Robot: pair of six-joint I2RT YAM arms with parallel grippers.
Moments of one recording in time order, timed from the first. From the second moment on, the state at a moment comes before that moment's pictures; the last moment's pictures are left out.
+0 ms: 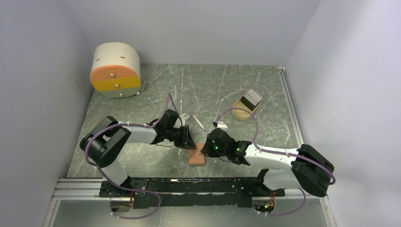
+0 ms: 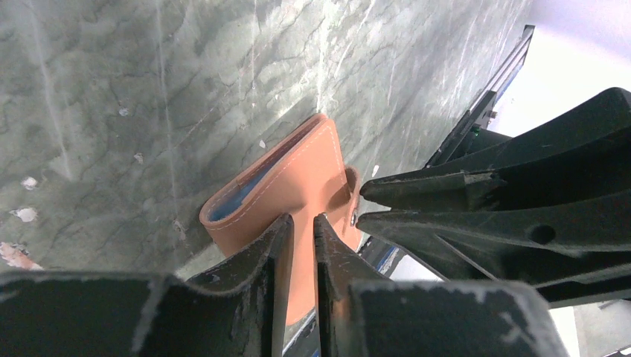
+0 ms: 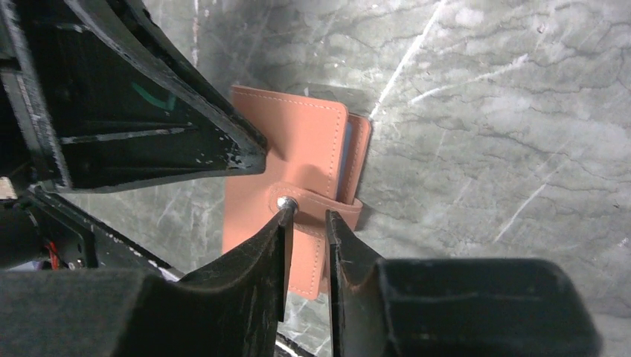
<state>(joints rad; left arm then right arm) -0.69 1.67 0.65 0.19 0.59 -0.79 0.97 1.23 0.47 -0.04 0.13 0.88</state>
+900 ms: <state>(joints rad) -0.69 1.67 0.64 0.21 0.59 -0.80 0.97 1.32 0.51 -0.01 0.09 0.87</state>
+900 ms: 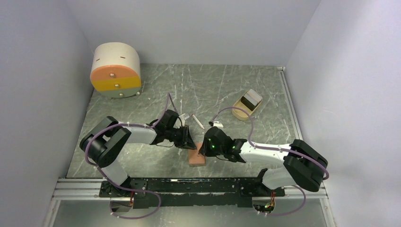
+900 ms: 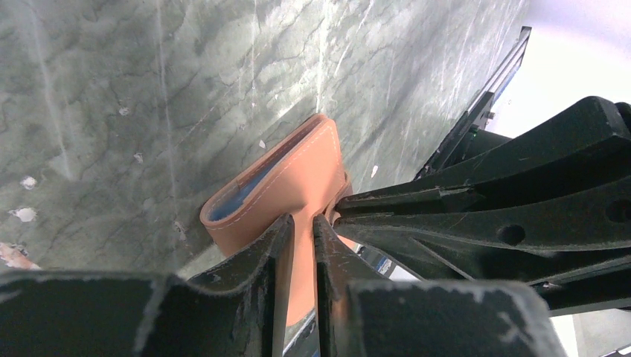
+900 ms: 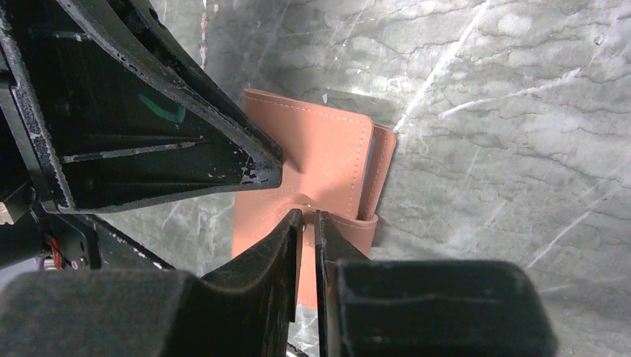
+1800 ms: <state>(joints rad) -0.69 1.67 0.64 0.21 0.59 -0.80 1.03 1.33 0.62 -0.17 0.21 0.84</state>
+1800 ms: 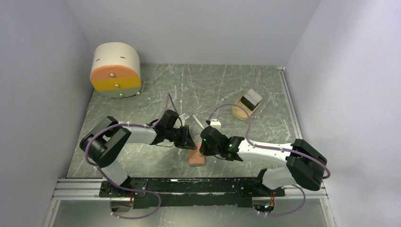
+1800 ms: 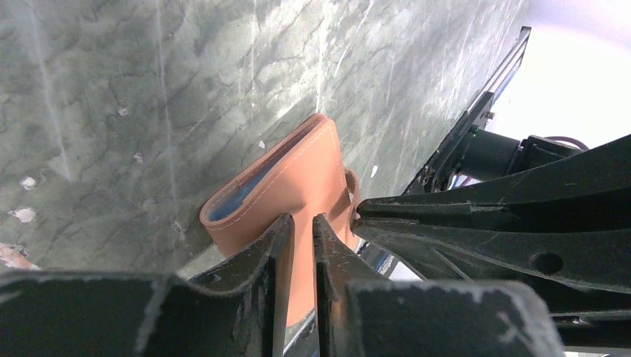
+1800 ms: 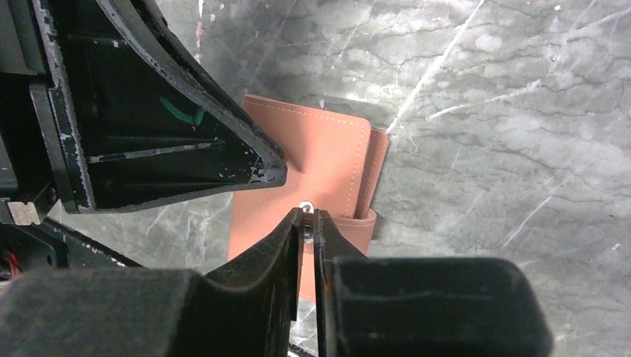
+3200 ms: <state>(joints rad) -0.69 1.67 0.64 0.21 0.59 -0.80 1.05 1.31 0.58 -0.14 0.21 0.88</state>
